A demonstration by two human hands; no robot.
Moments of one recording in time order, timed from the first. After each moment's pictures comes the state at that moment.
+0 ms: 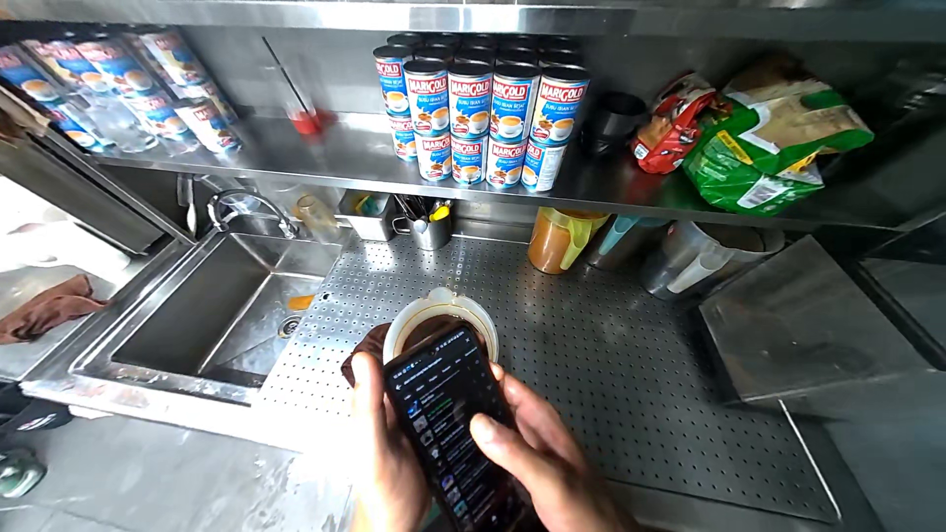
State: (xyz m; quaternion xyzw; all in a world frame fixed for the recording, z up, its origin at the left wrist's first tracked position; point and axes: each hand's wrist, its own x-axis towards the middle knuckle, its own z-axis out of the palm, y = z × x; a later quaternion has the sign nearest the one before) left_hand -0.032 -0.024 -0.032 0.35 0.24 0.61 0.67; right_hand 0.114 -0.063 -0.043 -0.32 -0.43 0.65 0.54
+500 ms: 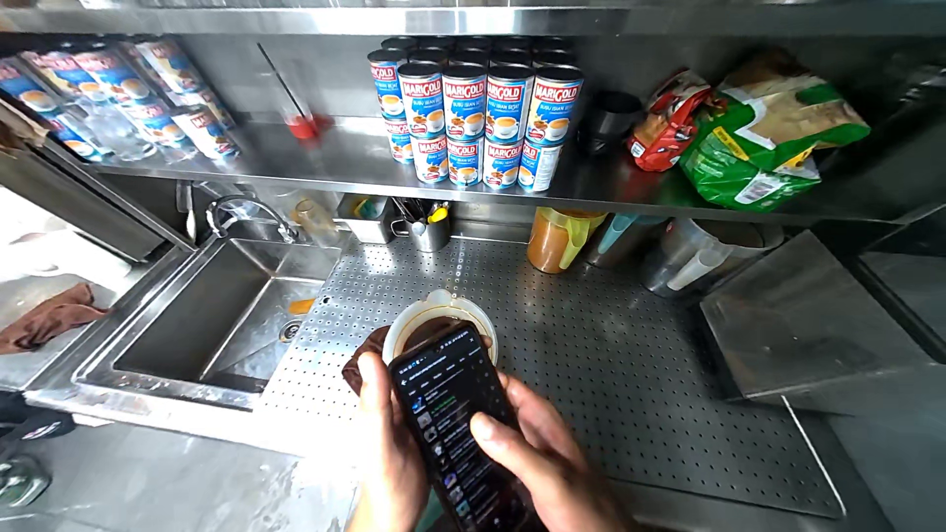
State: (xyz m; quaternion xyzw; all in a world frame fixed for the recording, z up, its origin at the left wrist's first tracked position) left_hand -0.032 -0.019 -0.037 0.38 0.26 0.60 0.66; right_hand 0.115 -0.065 -0.041 -0.35 -0.40 0.65 0.55
